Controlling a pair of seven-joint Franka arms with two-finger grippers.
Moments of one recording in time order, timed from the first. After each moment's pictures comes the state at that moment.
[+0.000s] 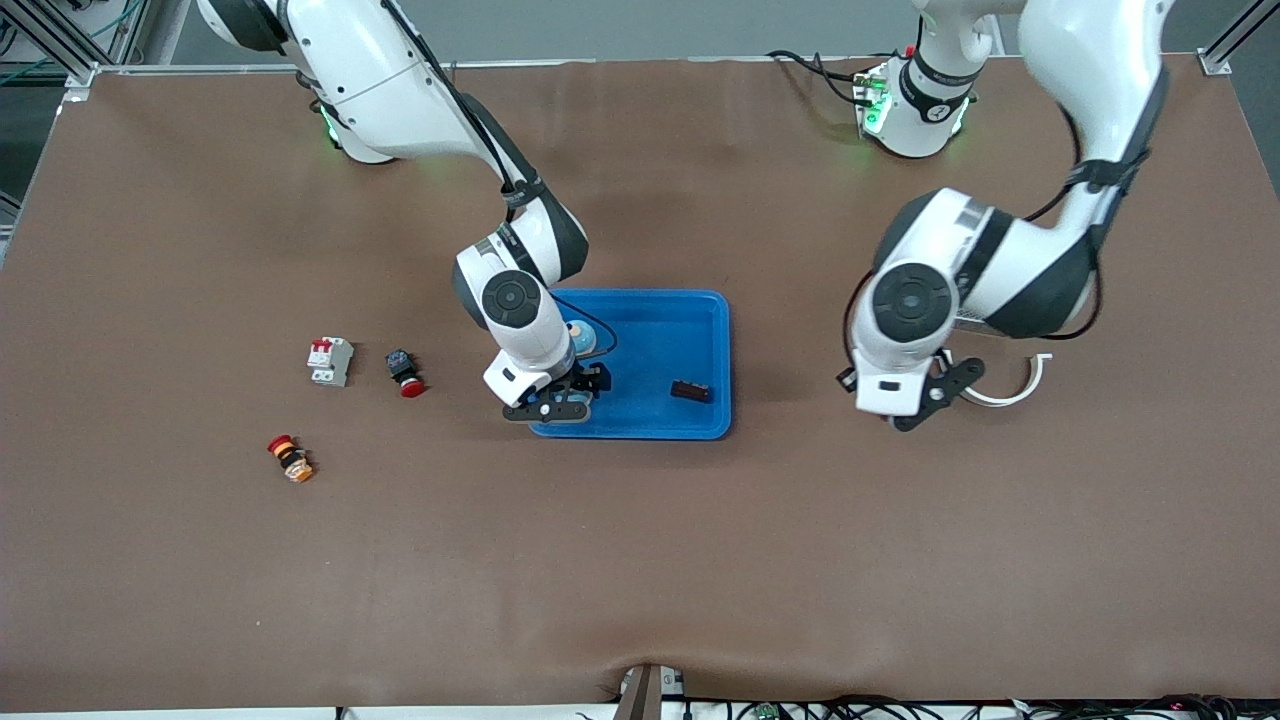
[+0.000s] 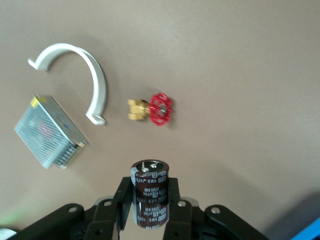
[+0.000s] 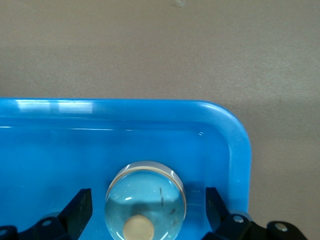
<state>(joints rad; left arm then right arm) 0.09 0.42 -0.55 -1.71 0.36 1.78 -1.12 0.65 0.69 -0.03 -1.75 0.09 2.52 0.56</state>
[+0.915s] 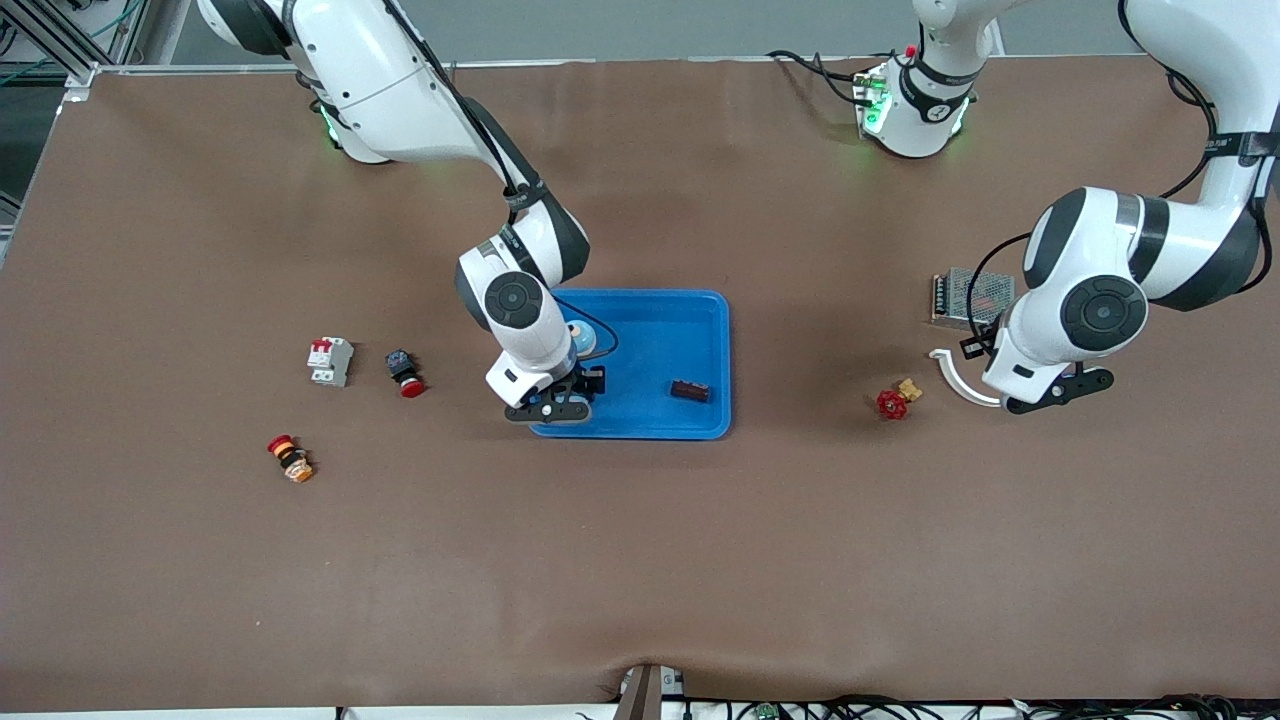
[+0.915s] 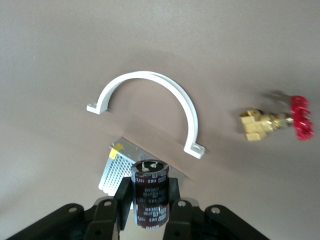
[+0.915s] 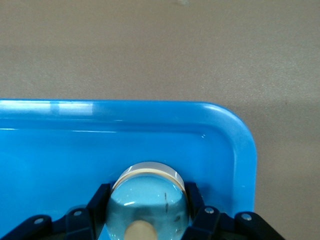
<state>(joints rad) 0.45 0.30 -0.60 -2.00 0.40 1.91 -0.61 0.66 0.70 -0.04 -1.75 0.09 2.53 0.56</state>
